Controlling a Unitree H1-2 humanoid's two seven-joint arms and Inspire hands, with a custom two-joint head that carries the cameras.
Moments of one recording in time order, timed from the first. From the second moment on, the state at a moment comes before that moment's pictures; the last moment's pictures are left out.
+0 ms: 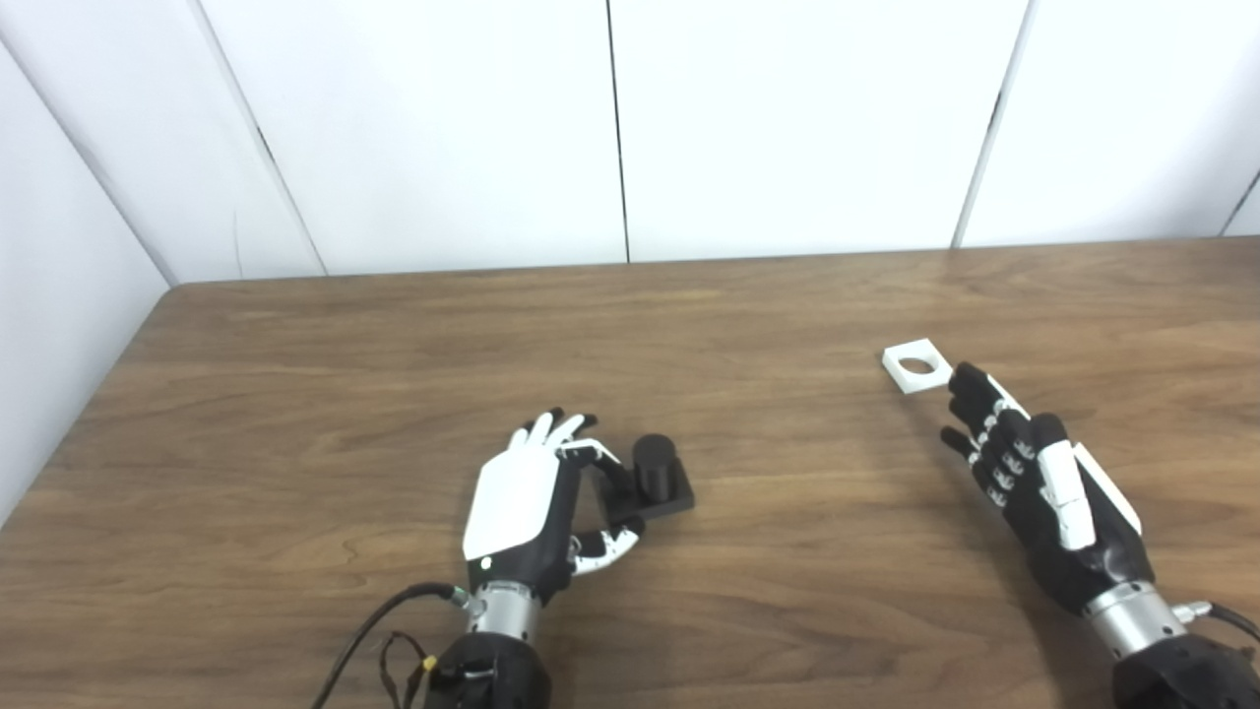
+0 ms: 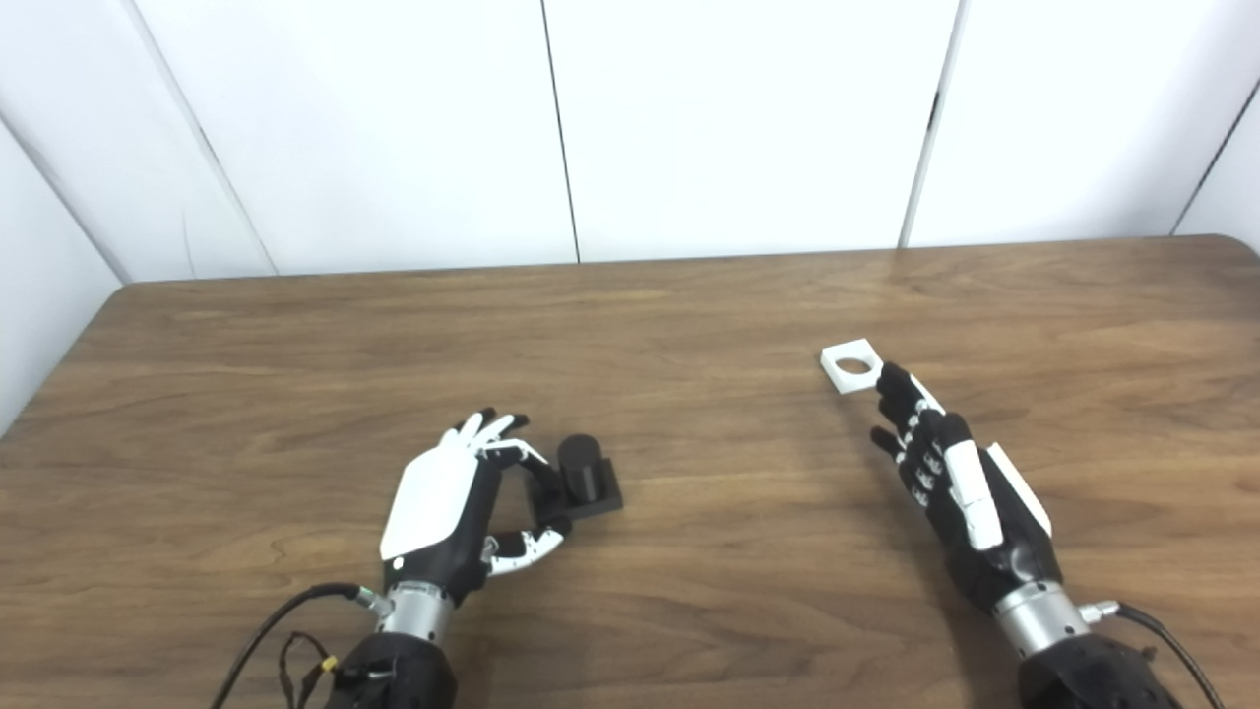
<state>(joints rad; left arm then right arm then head) 0.00 0.08 -0.42 -0.26 0.90 0.38 0.02 0.01 -0.26 -0.11 -0.17 0.26 0.11 0.27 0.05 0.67</state>
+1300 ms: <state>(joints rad) 0.07 0.06 -0.45 -0.30 0.94 0.28 -0.01 0.02 -0.26 -0.11 -0.17 0.27 0.11 0.26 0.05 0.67</state>
